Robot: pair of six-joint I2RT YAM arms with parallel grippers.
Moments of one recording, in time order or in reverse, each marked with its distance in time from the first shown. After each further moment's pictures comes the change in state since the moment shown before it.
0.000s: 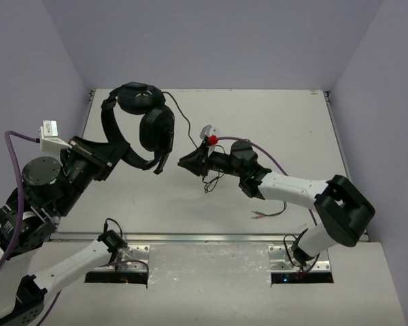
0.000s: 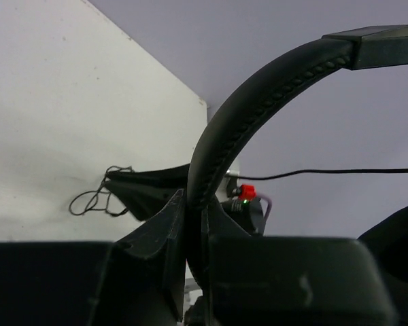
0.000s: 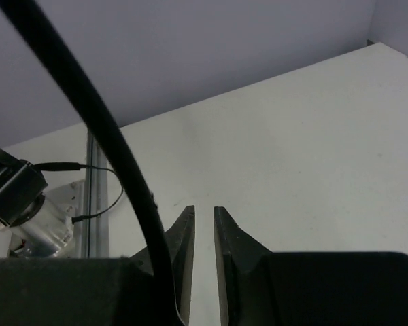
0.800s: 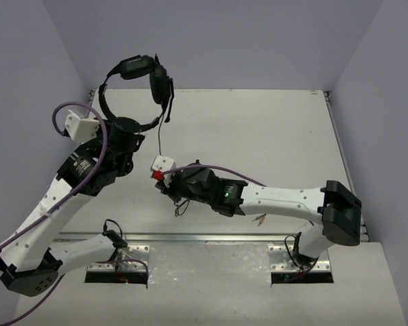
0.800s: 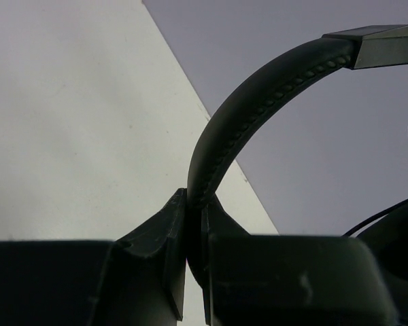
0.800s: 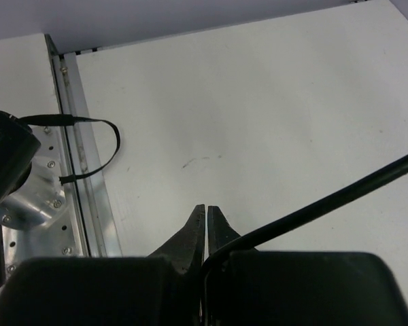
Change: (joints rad) left arm 0.000 0.332 -0.018 -0.020 -0.660 -0.304; right arm 0.447 0.045 0.299 -0.531 0.553 -0.247
